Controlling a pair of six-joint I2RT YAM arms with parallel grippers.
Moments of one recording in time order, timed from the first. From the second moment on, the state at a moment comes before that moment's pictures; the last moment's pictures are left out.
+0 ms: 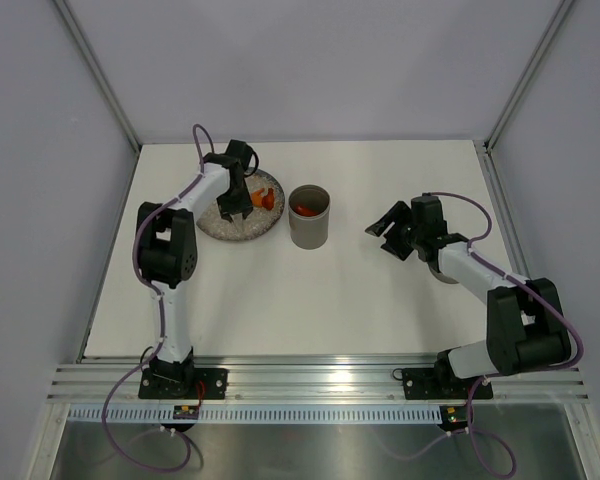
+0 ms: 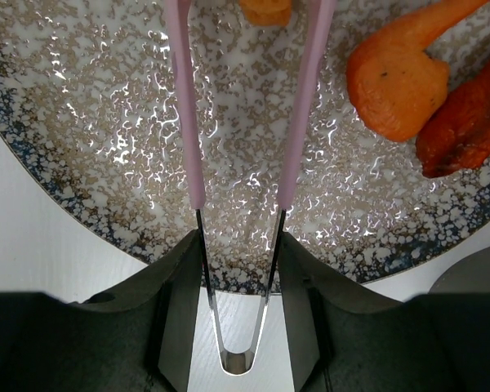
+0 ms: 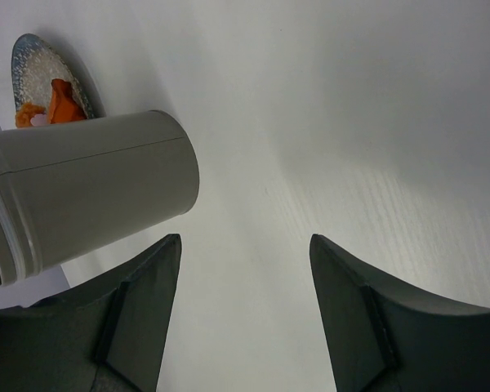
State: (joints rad) left arm -0.26 2.10 1.75 -0.91 -0.22 -0.57; right arm 0.22 1.42 0.76 -0.07 -0.17 0.94
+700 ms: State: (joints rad) left arm -0.22 2.20 1.84 -0.90 -0.21 -0.62; right arm 0.22 1.49 0.77 -0.07 -0.18 0.93
